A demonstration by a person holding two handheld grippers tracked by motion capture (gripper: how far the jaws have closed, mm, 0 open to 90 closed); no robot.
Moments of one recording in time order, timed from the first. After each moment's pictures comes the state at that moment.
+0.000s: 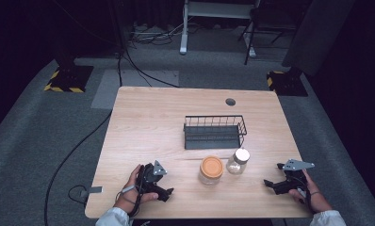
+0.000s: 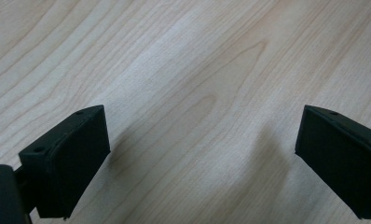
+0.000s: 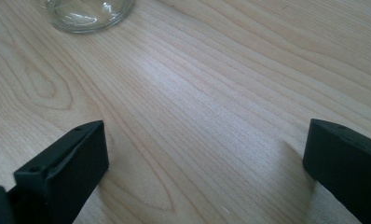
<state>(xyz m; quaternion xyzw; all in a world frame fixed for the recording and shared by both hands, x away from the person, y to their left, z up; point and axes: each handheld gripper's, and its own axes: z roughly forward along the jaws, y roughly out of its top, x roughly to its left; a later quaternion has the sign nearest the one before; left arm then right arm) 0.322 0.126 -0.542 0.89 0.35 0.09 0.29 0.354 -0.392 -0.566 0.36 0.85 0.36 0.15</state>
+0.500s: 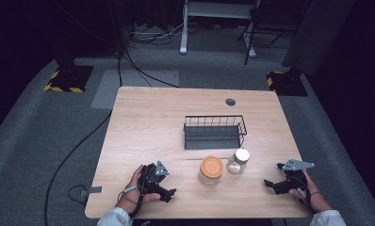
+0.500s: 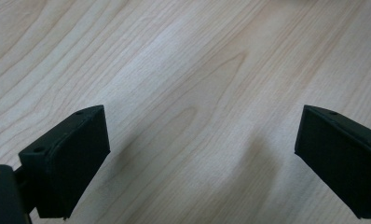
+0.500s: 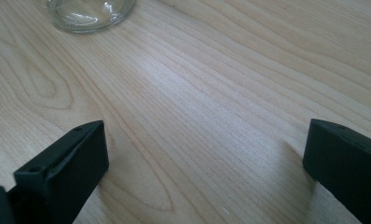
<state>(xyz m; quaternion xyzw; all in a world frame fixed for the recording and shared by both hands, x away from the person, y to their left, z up) 0.320 0.118 -0.536 0.89 0.34 0.09 0.30 0.355 -0.393 -0.566 0.36 0.85 0.36 0.15</state>
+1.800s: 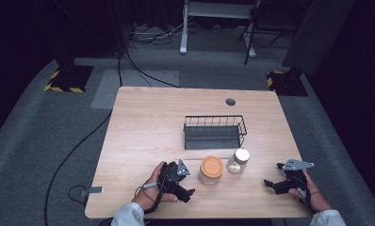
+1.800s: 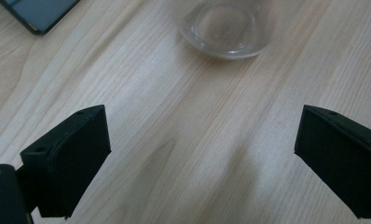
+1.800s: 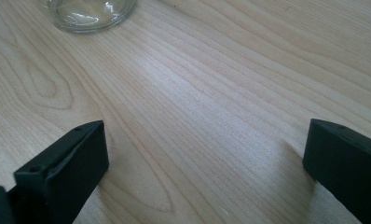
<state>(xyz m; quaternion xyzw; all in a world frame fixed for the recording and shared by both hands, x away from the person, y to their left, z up) 0.324 0.057 -0.520 0.90 0.29 0.08 0.31 0.355 -0.393 -0.566 0.36 0.85 0.36 0.15</state>
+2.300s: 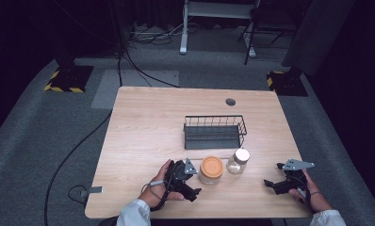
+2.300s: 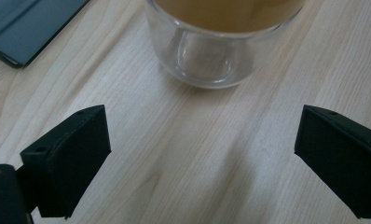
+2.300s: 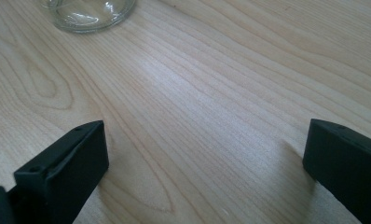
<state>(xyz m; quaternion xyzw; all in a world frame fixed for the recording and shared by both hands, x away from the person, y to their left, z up) 0.329 0.038 -0.515 0.91 0.27 0.08 0.31 0.355 -0.393 -0.566 0.36 0.85 0.36 0.15</state>
